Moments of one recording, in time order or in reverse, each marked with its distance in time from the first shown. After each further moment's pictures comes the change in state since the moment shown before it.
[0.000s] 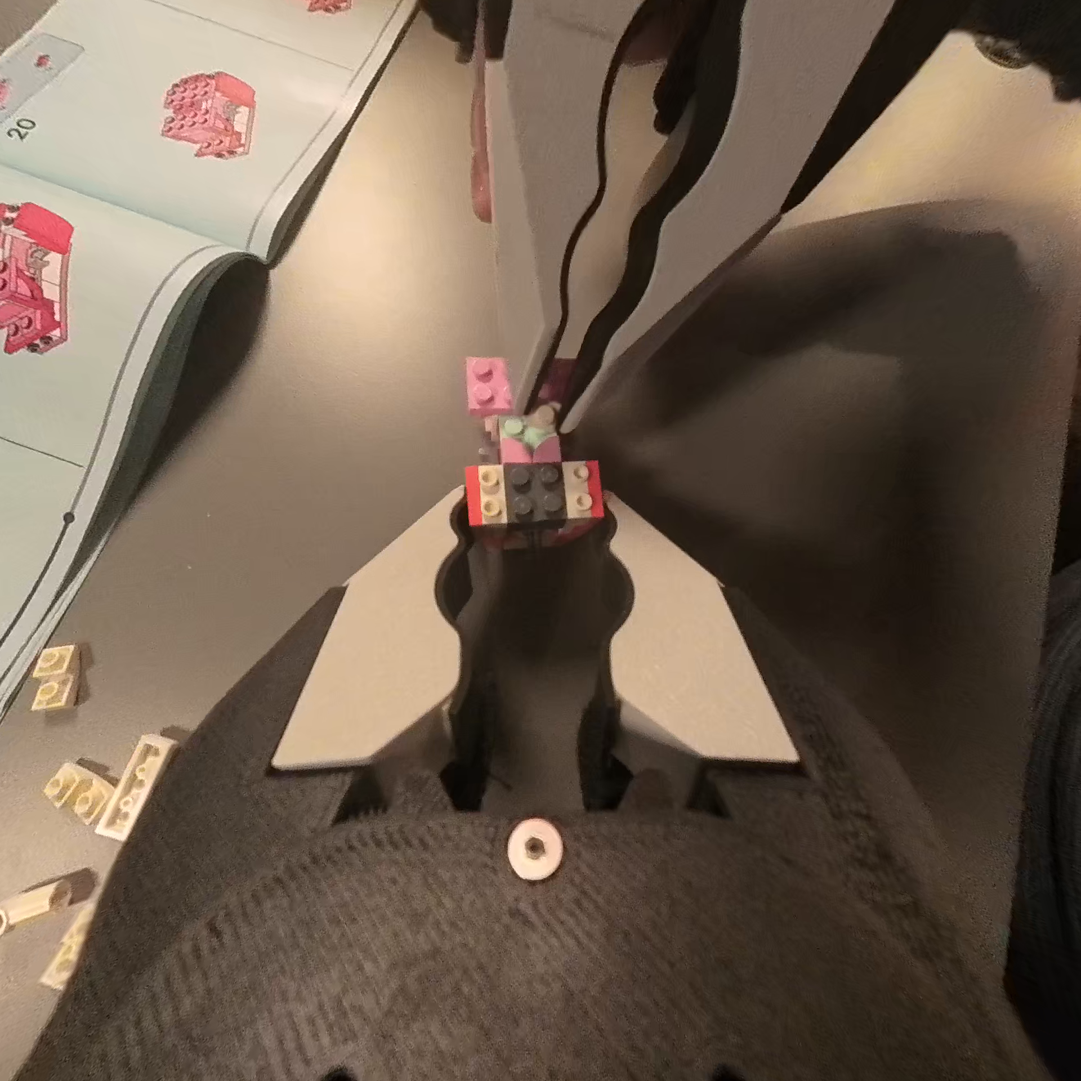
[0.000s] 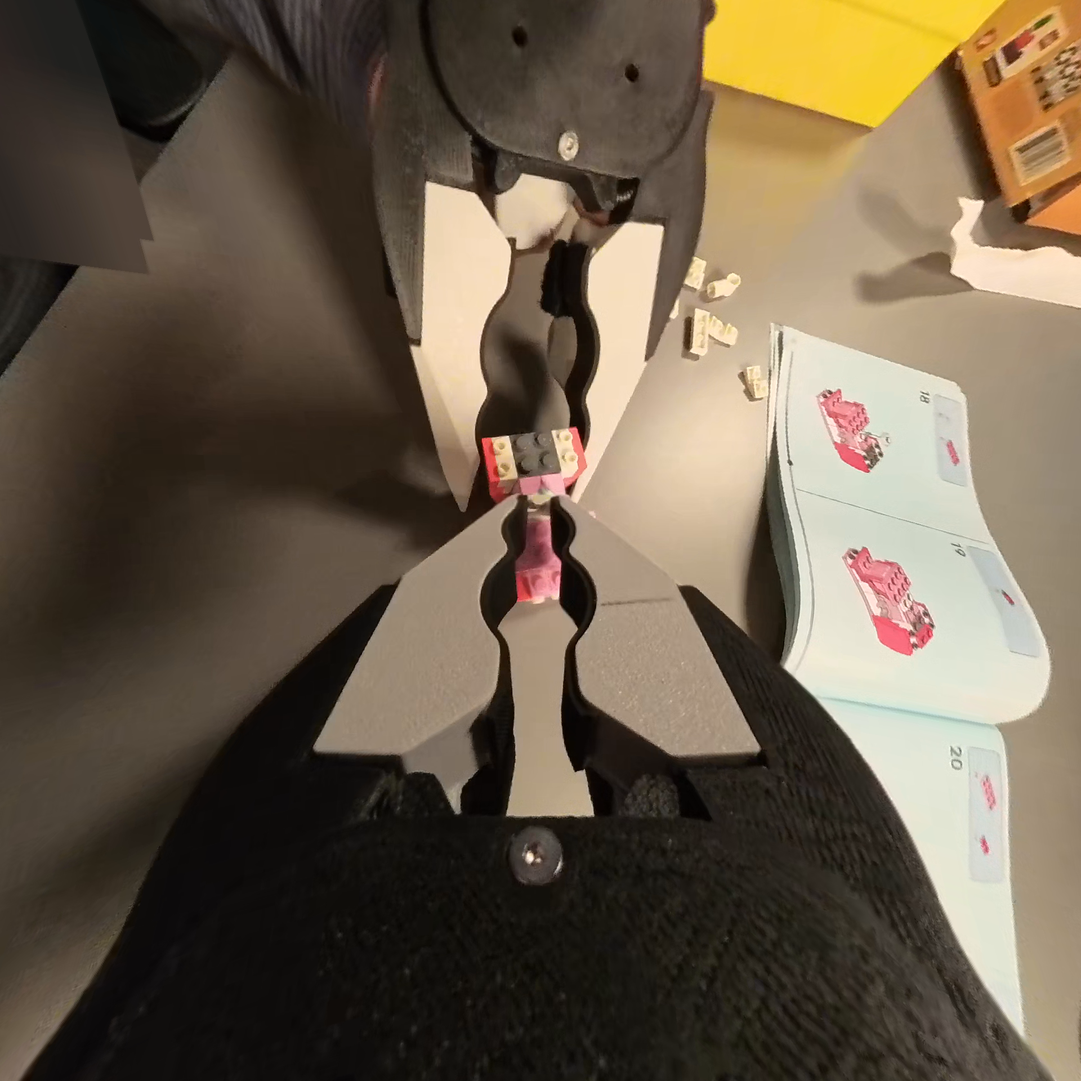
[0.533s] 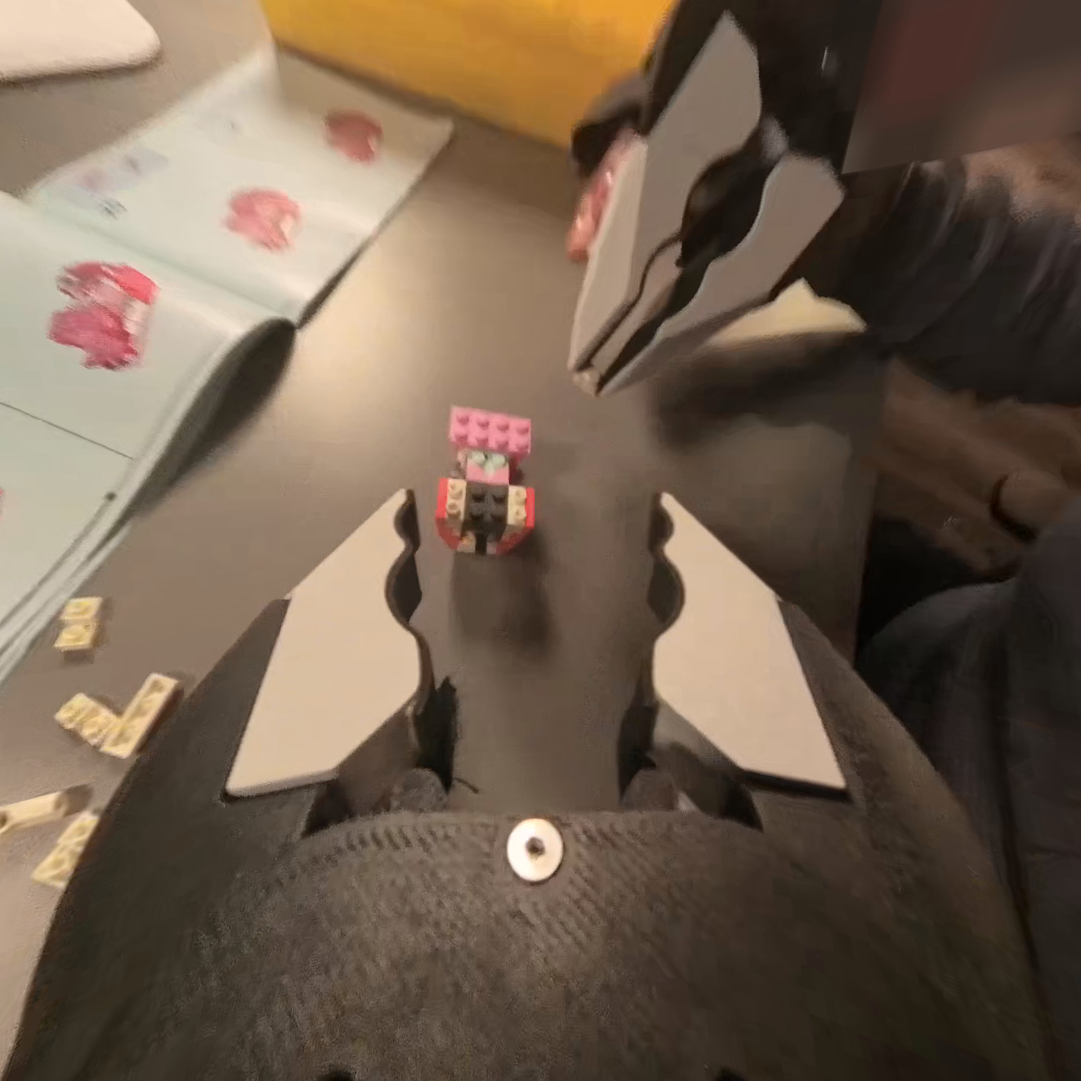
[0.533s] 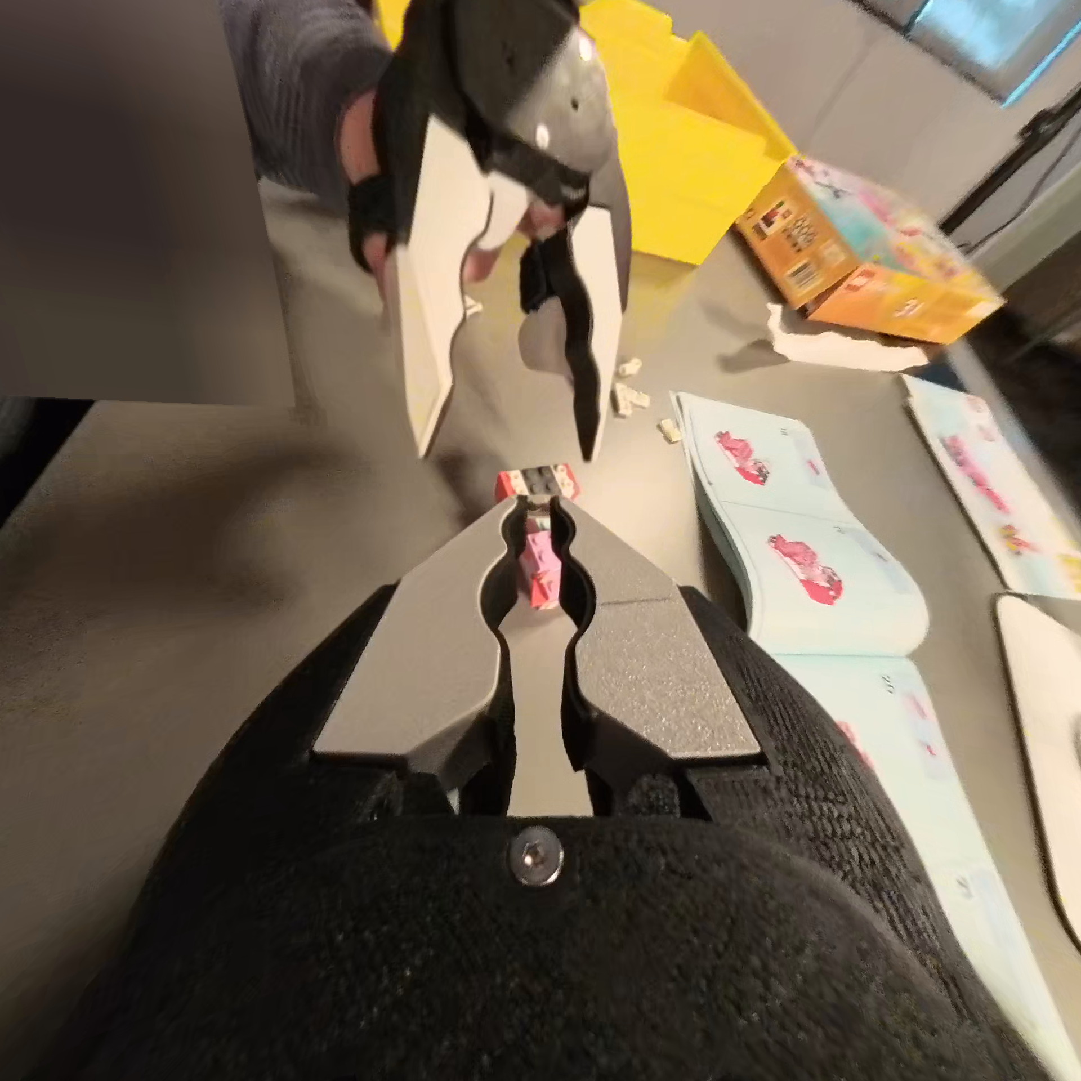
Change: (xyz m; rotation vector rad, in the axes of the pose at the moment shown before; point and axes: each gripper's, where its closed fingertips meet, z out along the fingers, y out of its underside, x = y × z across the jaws) left arm 0.014 -0.025 -0.043 0.145 0.063 -0.118; right arm -0.010 -0.019 -0.035 0.210 0.241 0.034
